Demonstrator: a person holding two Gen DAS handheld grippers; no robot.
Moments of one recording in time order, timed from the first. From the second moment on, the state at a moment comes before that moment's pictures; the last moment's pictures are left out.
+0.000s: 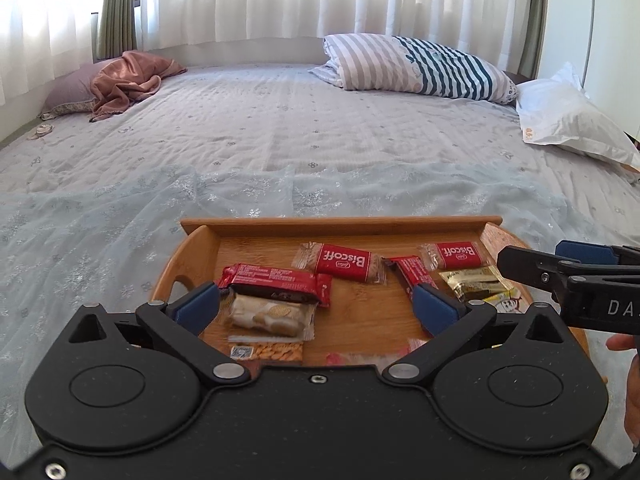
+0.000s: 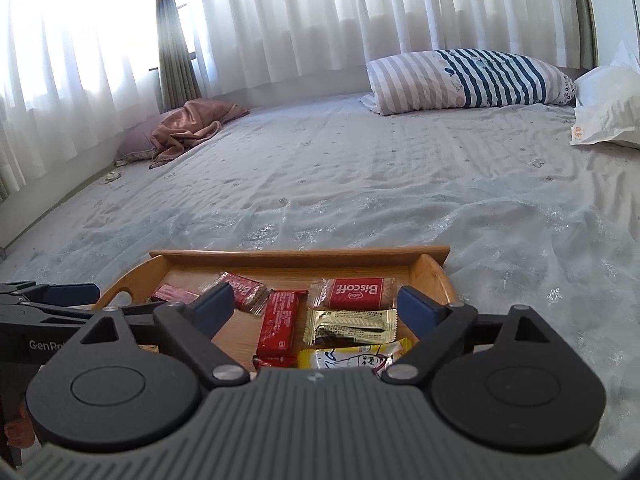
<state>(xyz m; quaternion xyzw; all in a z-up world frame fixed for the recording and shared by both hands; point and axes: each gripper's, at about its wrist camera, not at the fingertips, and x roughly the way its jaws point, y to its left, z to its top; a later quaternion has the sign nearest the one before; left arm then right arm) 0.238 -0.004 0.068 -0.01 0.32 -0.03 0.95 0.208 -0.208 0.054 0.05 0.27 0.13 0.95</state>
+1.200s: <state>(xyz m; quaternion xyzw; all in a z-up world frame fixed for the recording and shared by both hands) 0.123 0.019 0.041 -0.04 0.35 -0.03 0.93 0.089 -0.188 0.036 0.01 0.23 0.13 0.96</state>
